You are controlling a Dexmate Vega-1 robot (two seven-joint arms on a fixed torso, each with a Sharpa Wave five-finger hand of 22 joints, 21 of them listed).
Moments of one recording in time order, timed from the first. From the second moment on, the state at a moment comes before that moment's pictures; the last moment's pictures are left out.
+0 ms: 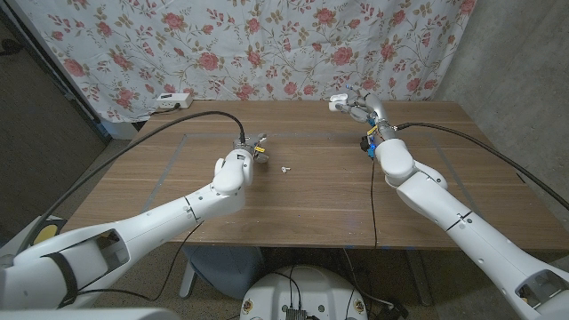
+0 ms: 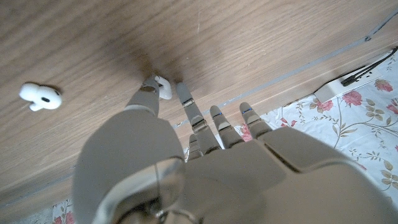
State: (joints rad) left arm 0.56 0.66 0.99 -1.78 0.82 0.89 -0.23; left_hand 0.96 0.14 0.31 -0.16 0.20 -0.06 -0.16 0.21 0.18 0.68 -0.22 0.52 0.36 0.23 -0.16 0.26 0.21 0.08 0.11 0.24 0.20; right arm -0.89 -0.58 -0.45 -1.85 0.12 -0.12 -0.42; right_hand 1.33 0.13 0.19 -0.15 0.19 0.31 -0.10 0.20 0.19 0.86 -0.04 0.49 0.27 0.75 -0.08 0.57 0.61 0.54 -0.03 0.31 0.20
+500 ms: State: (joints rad) left arm 0.56 0.66 1.00 -1.77 0.81 0.90 -0.22; left_hand 0.93 0.11 0.30 -0.15 0.20 -0.05 -0.17 0.21 0.18 0.62 -0.21 0.49 0.36 0.21 -0.14 0.25 0.21 0.08 0.11 0.24 0.20; right arm -0.88 -0.58 -0.46 -1.84 0.12 -0.12 -0.42; right_hand 1.33 0.12 0.18 -0.15 0.19 0.32 -0.09 0.20 0.19 0.86 -0.04 0.49 0.27 0.75 -0.08 0.56 0.62 0.54 -0.03 0.31 0.20
